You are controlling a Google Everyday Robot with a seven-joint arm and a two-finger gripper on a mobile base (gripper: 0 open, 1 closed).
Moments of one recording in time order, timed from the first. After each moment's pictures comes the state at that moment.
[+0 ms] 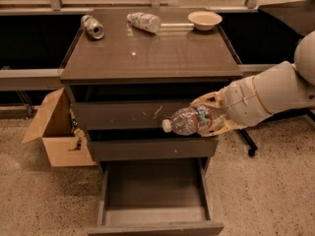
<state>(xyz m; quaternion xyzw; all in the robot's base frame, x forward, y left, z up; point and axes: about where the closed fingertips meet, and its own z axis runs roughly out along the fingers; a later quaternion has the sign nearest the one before) 0.478 -0.118 0.850 -0.80 0.47 0.06 0.36</state>
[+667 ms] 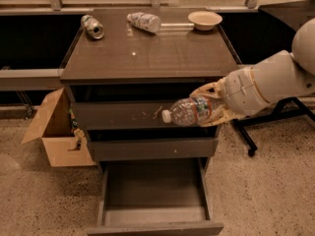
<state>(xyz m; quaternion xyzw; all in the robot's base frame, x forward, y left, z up) 0.496 -0.122 0.860 -0.80 0.47 0.04 0.36</state>
